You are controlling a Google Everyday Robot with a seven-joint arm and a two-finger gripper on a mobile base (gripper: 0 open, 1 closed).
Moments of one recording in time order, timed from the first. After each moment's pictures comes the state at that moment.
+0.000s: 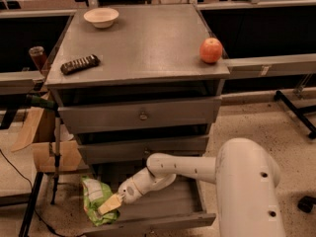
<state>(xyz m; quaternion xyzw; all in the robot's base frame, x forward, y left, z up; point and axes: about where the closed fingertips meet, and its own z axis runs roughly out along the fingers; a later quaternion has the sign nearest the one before) 0.444 0.194 0.416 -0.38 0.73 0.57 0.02</state>
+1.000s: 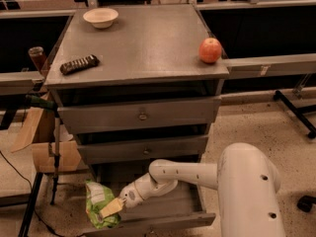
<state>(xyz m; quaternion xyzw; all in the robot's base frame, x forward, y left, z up) 0.435 0.194 0.387 -0.35 0.74 0.58 0.01</state>
